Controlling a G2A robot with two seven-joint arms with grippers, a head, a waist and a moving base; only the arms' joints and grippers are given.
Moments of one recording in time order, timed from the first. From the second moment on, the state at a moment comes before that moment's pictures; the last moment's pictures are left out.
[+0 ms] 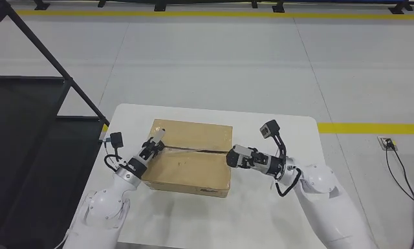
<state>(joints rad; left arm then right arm) 1.14 -1.22 -1.43 -1.56 0.04 -0.20 -0.33 -0.87 -1.24 1.23 -1.38 0.39 -0.26 0.99</state>
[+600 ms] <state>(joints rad) 1.16 -1.22 -1.42 -1.58 0.05 -0.22 -0.34 -0.56 -1.31 1.00 -1.16 0.42 0.07 0.84</state>
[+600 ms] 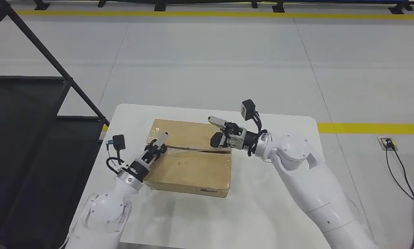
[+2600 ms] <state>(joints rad) 1.35 -1.19 -1.77 -1.53 -0.24 -0.33 -0.34 -0.27 -1.54 0.60 -0.84 0.14 0.23 0.78</state>
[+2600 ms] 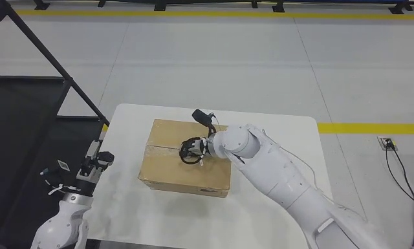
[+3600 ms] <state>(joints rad) 1.39 -1.18 -1.78 -1.53 -0.29 -0.37 -0.41 -0.18 -1.76 0.53 -0.52 0.22 0.10 0.76</state>
